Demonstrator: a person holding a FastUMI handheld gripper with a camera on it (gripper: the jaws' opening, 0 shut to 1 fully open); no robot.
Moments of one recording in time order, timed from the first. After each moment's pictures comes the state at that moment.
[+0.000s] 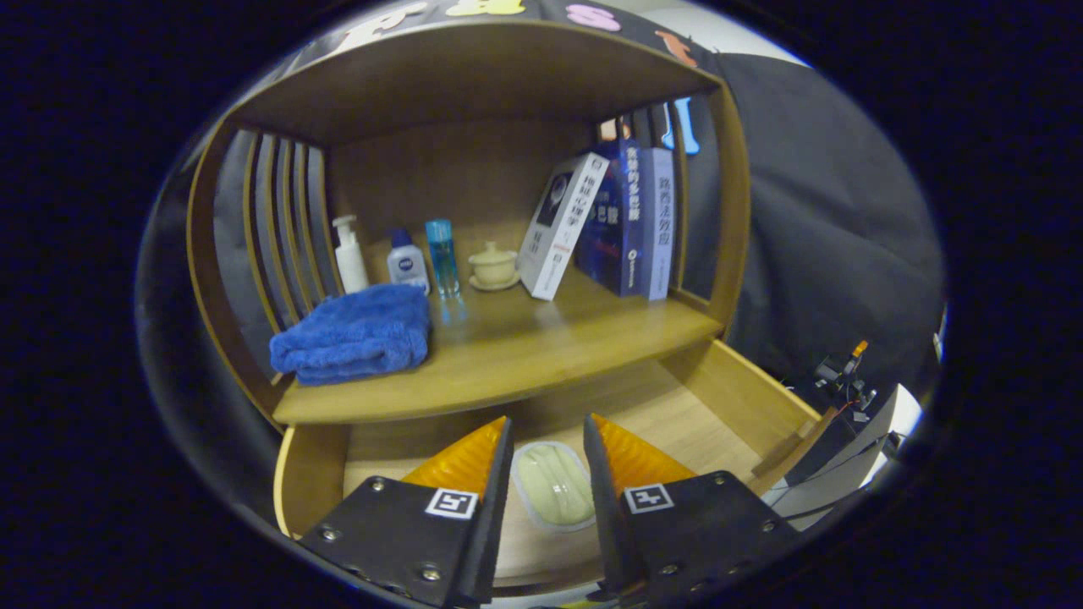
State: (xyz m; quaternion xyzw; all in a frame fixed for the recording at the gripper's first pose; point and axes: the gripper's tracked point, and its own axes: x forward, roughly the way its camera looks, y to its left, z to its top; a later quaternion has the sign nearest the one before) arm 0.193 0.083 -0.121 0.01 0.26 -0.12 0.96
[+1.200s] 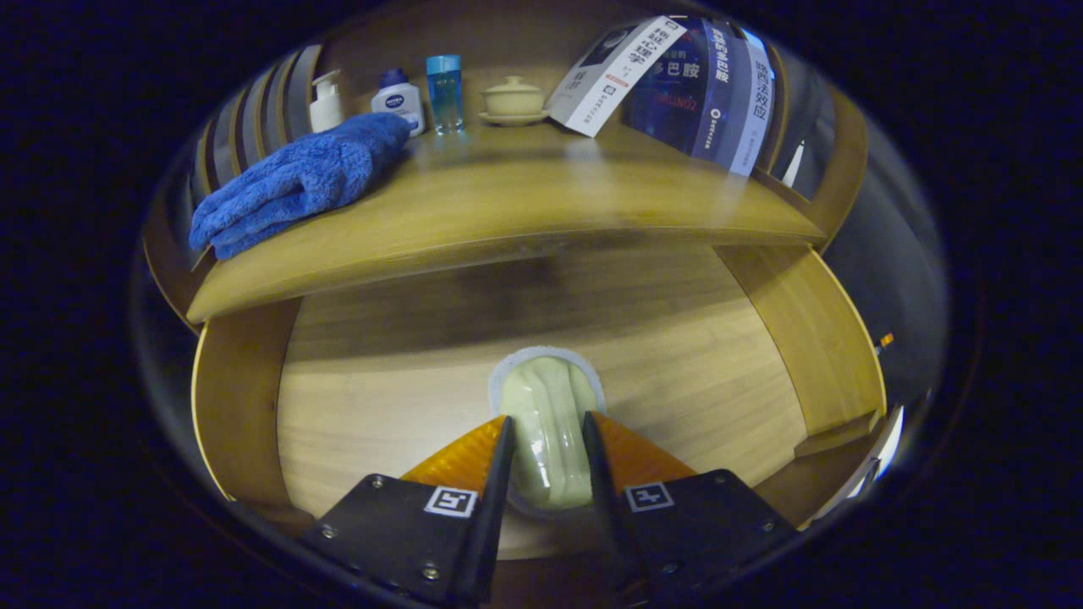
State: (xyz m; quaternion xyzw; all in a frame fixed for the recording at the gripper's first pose) arm 0.199 0.069 -0.236 -0.03 0.47 -0.07 0.88
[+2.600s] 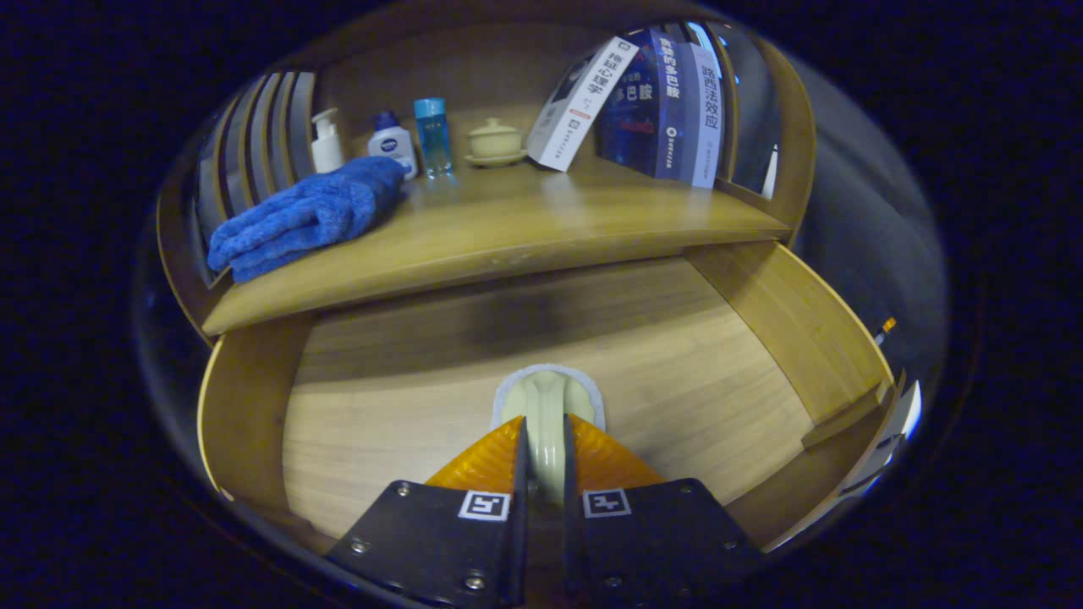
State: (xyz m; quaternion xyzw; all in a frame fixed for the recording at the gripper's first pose) arm 0.193 0.071 -0.217 0.01 0.38 -0.07 0.92
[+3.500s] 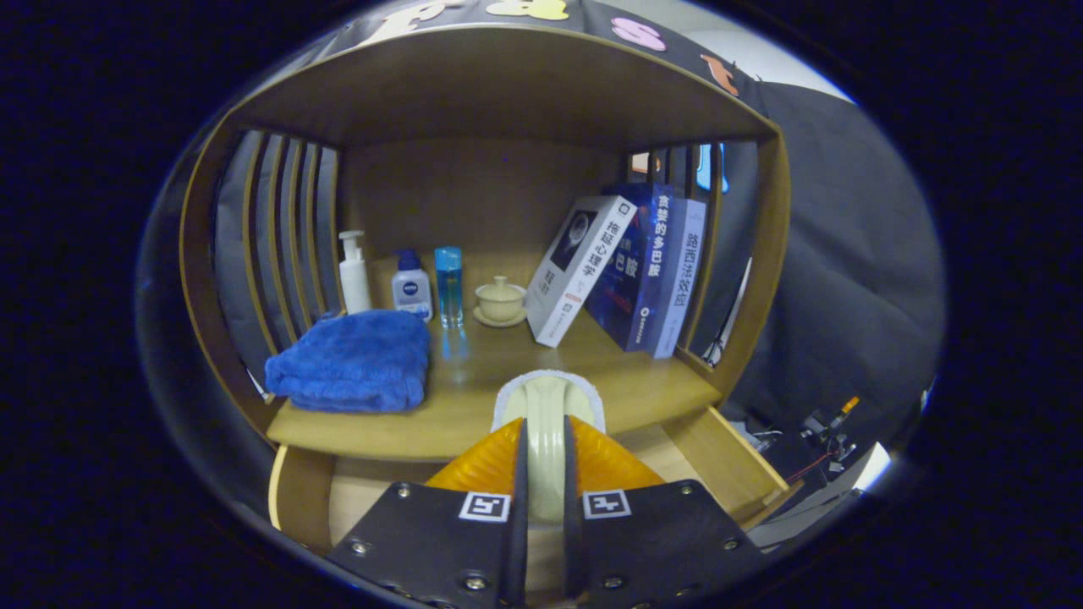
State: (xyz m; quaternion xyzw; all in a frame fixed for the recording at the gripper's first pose) arm 0.250 0.072 -0.050 -0.03 0.21 -0.09 0.97
